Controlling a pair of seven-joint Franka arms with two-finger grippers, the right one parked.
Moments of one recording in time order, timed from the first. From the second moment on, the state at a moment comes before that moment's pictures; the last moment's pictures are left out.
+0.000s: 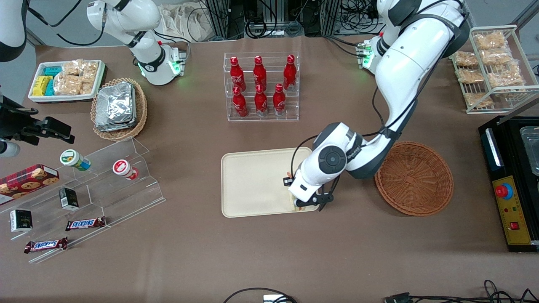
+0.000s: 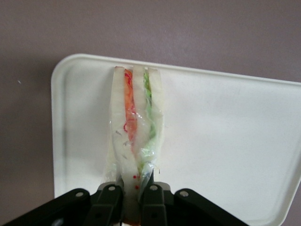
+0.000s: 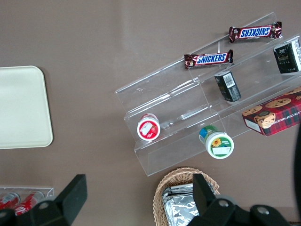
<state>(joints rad) -0.20 0.81 -0.51 -1.43 0.17 2.19 -0.86</state>
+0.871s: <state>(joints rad) -0.20 0.68 -0.51 -1.46 0.22 2.03 -0.90</state>
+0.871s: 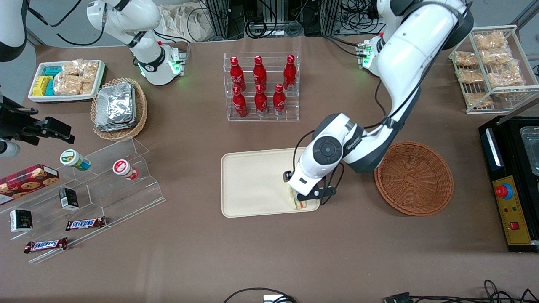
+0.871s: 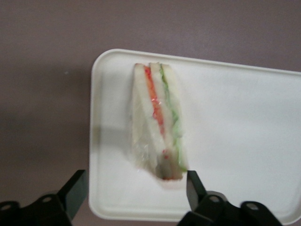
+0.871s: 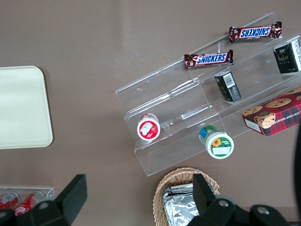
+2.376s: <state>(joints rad) 0.28 0.04 -0.49 -1.80 0.06 1.75 -0.29</state>
